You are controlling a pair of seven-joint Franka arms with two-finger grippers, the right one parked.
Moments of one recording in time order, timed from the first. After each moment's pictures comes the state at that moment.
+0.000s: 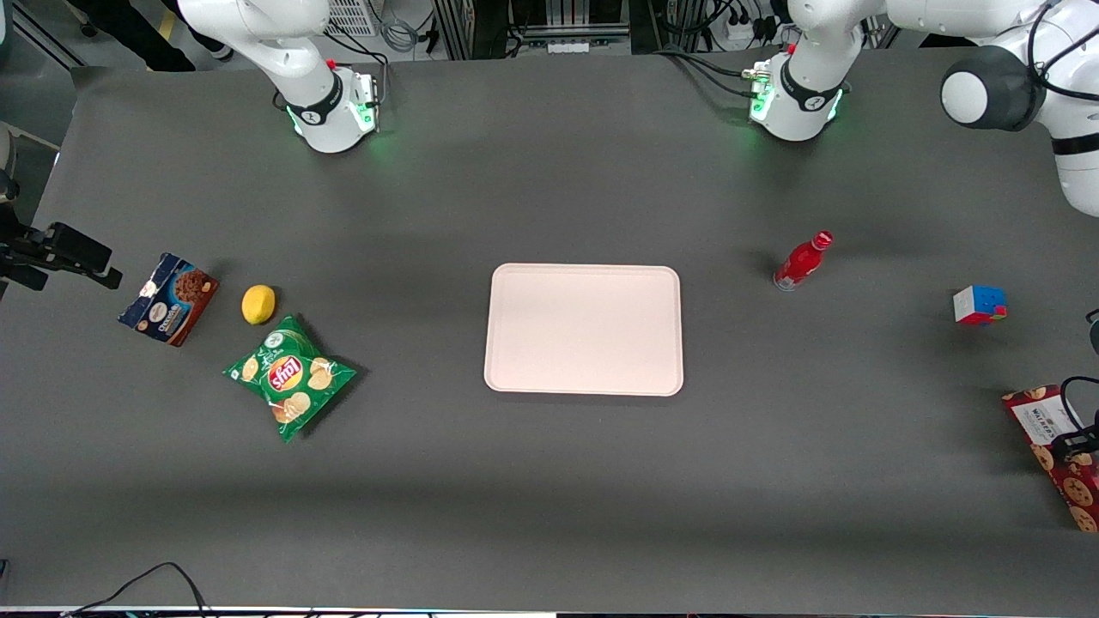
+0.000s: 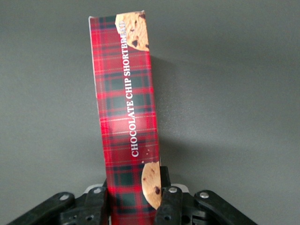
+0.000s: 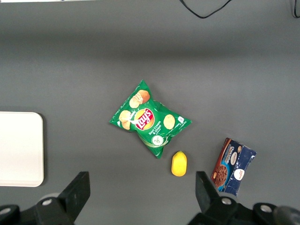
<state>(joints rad) 0.34 0.97 0.12 -1.17 -0.14 2.37 0.33</state>
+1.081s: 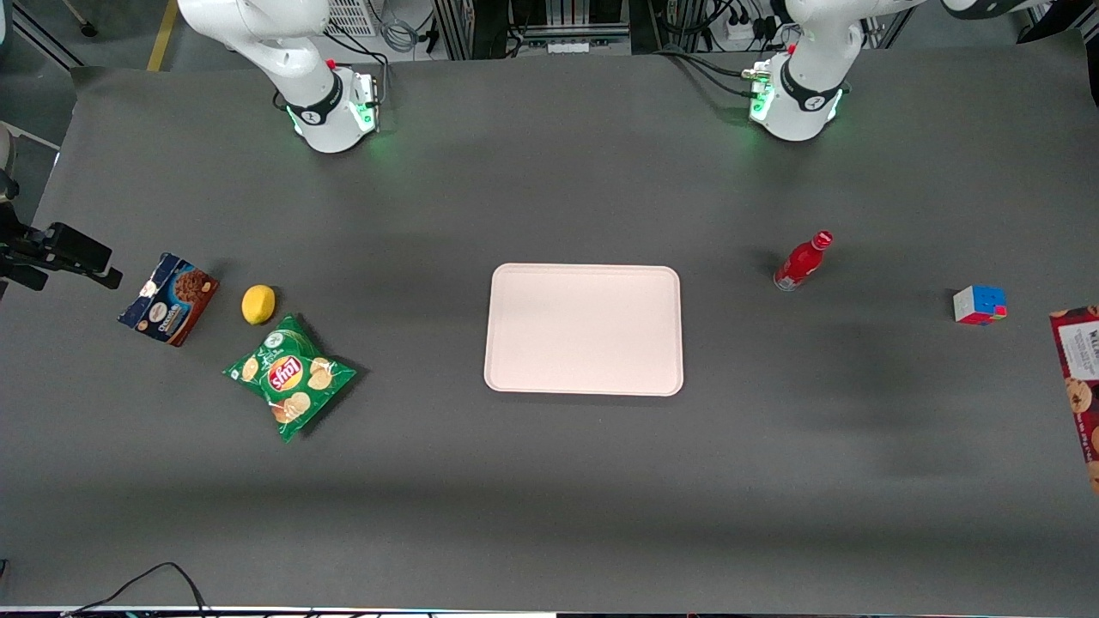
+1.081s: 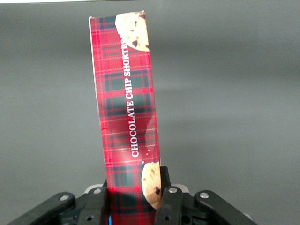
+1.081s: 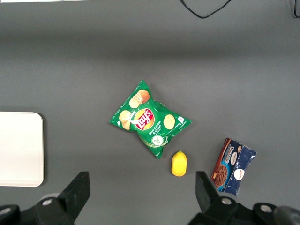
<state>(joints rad) 0.19 0.54 0.12 -1.13 -0.09 1.70 0.34</state>
